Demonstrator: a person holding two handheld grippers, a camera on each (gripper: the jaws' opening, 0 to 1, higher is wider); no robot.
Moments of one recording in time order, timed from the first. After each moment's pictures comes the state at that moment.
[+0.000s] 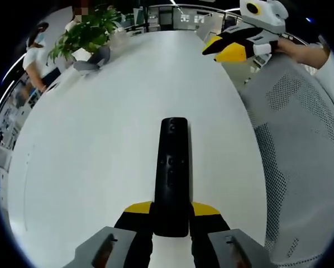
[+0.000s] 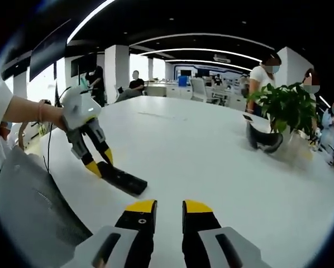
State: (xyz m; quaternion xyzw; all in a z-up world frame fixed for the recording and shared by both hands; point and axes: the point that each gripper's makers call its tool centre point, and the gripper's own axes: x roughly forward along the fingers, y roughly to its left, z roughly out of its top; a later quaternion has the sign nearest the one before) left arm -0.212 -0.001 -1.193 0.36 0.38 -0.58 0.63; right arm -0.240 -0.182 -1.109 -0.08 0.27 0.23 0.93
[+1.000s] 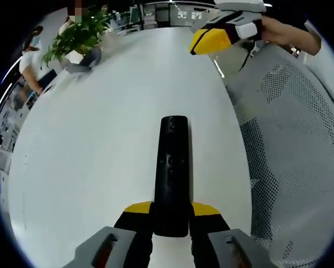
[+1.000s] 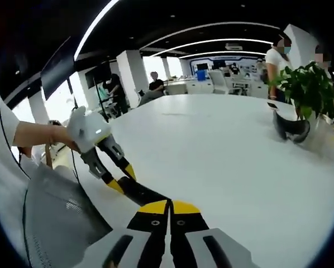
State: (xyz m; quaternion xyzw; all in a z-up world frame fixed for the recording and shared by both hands) left arm -0.238 -0.001 -1.193 0.37 0.39 -0.58 0.62; right arm -0.240 -0.135 -1.099 0.01 0.30 0.35 0.89
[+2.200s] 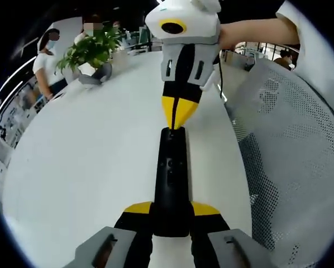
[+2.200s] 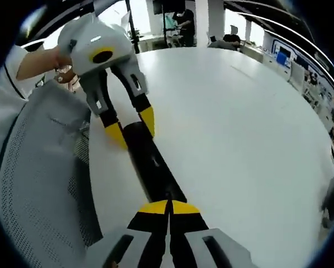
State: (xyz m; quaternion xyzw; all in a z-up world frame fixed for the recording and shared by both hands) left arm -0.241 -0.001 -1.191 0.30 0.33 -0.60 0.67; right arm -0.232 -0.087 -1.181 -0.27 0.41 0.52 0.69
